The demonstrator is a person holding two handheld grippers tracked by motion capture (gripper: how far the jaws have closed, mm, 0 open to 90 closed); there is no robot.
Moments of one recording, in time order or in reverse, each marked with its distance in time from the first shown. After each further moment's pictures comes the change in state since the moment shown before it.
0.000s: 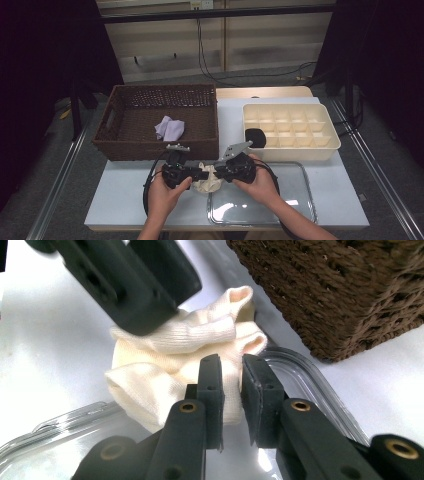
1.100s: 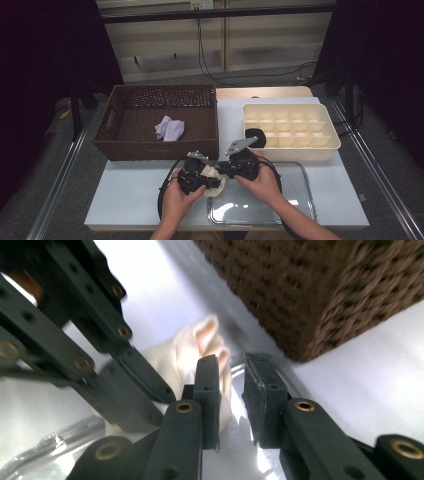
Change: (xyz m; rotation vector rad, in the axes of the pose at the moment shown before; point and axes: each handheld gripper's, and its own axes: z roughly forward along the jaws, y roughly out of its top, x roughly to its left) left arm -0.025 -0.004 0.032 0.070 -0.039 0.115; right arm -0.004 0.006 -0.014 -0.024 -0.045 0.066
